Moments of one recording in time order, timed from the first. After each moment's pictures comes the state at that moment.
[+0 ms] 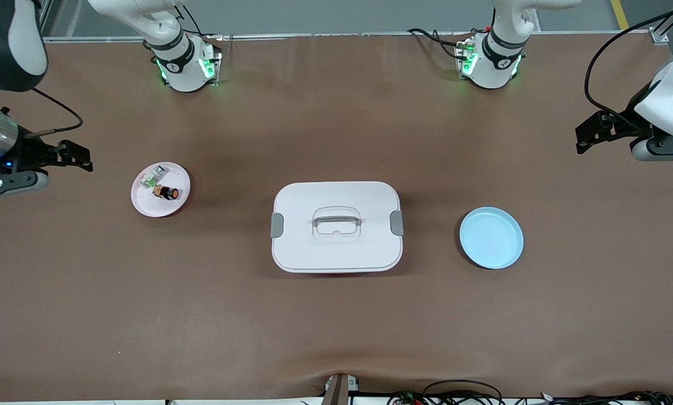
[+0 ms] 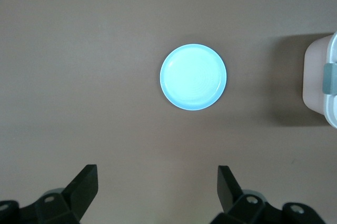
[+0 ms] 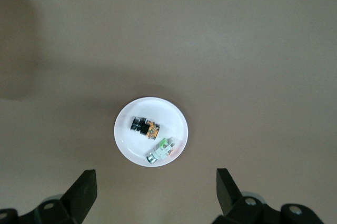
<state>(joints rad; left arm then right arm) -0.12 -0.02 0.01 -1.58 0.04 1.57 -0.06 0.15 0.01 -0.24 -1.77 -0.02 1.72 -0.26</state>
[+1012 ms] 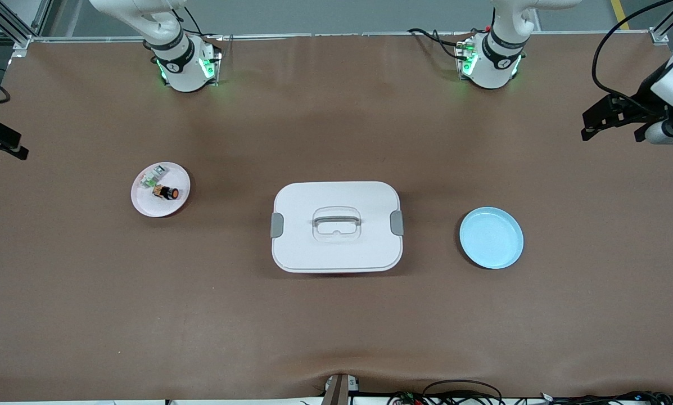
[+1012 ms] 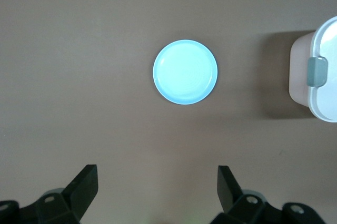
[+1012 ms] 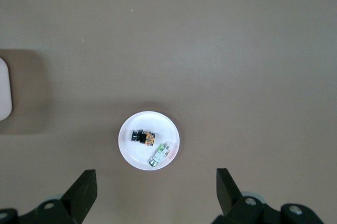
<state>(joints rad) -0.10 -0.05 0.02 -1.58 0.00 1.54 -0.04 0.09 0.02 -0.23 -1.50 0.01 1.54 -0.15</state>
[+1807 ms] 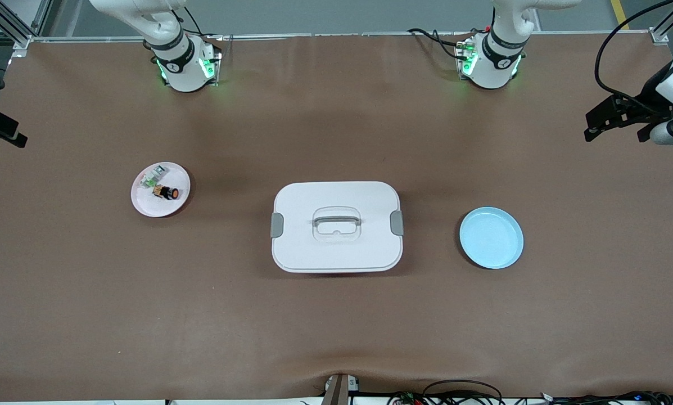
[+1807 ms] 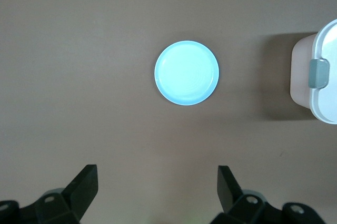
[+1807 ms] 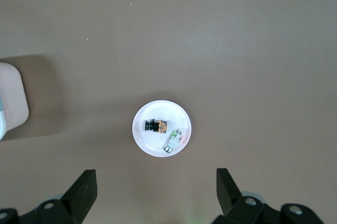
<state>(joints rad) -0.09 -0.05 0.01 -1.58 0.00 1.54 -0.04 0.06 0.02 -0.17 -1.43 0.01 1.43 0.00</state>
